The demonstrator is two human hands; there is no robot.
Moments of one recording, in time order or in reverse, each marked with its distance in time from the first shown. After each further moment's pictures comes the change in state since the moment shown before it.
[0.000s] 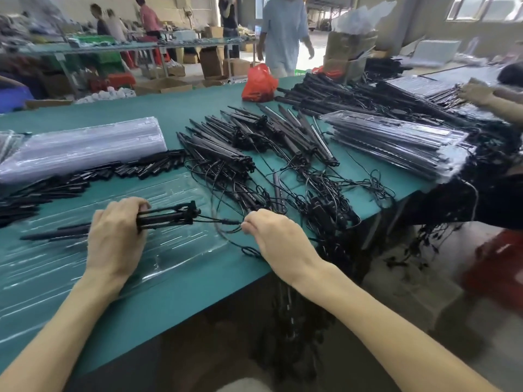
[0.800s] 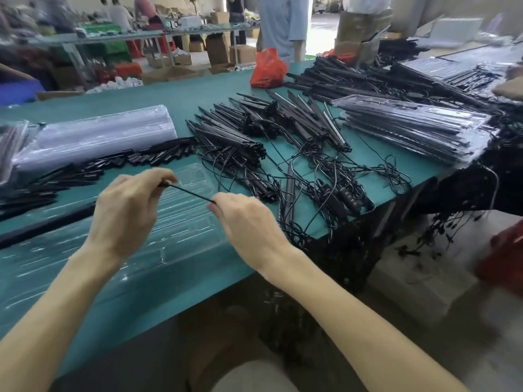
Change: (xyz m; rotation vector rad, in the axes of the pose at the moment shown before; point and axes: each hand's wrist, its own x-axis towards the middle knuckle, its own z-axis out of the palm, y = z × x) left_hand 0.013 0.022 -0.045 -0.142 0.048 0.236; right_hand 0.021 -0.056 0.025 0.016 0.113 -0.153
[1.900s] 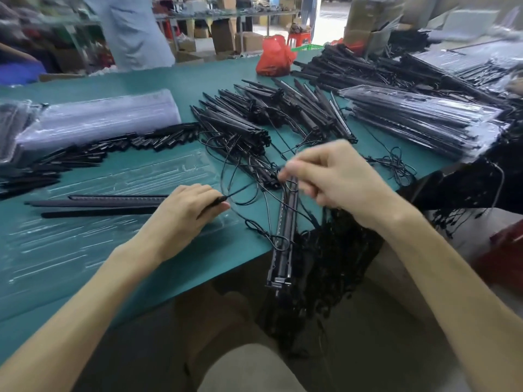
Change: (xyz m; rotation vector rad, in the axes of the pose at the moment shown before) left_hand -0.014 0.032 0.030 -0.206 -0.393 0.187; right_hand -0.016 0.040 -0.118 0.584 -0.152 0.403
